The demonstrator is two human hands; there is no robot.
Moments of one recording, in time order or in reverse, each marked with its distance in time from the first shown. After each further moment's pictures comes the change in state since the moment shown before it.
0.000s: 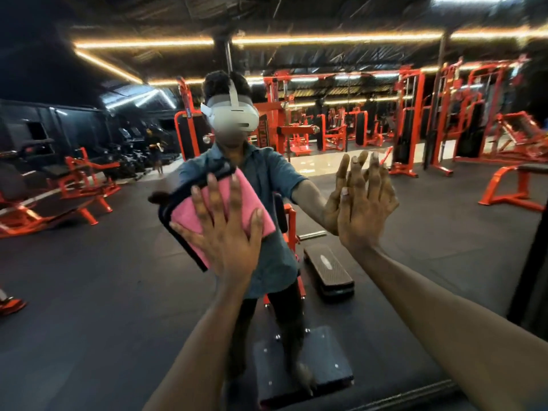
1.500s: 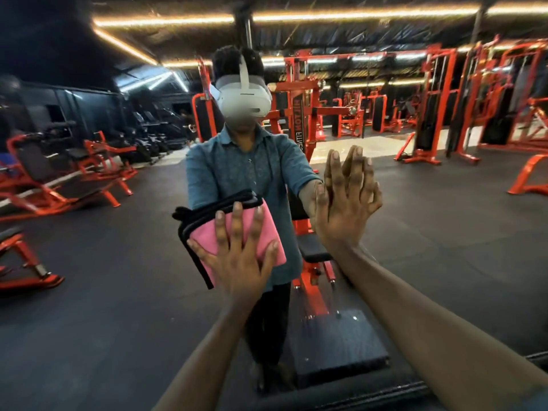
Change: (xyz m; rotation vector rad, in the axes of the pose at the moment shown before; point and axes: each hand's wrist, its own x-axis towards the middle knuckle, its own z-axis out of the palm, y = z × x) left_hand -0.049 -0.214 -0.027 0.051 -0.060 0.181; right_hand -0.099 -0.221 0.079 -0.012 0.091 -0.027
